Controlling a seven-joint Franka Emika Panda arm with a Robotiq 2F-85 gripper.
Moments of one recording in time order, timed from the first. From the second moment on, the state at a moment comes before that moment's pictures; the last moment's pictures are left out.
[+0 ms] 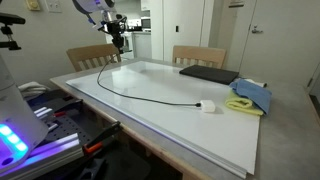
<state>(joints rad) 0.52 0.49 0.02 -1.82 -0.26 2.27 0.90</state>
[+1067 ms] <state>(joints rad) 0.36 0.50 -0.02 -1.89 -0.21 2.22 1.49</state>
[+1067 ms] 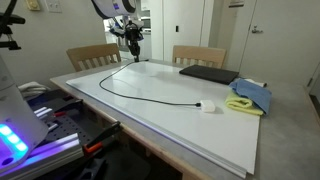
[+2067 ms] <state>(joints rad) 0.32 0.49 -0.05 -1.90 -0.20 2.21 1.72</state>
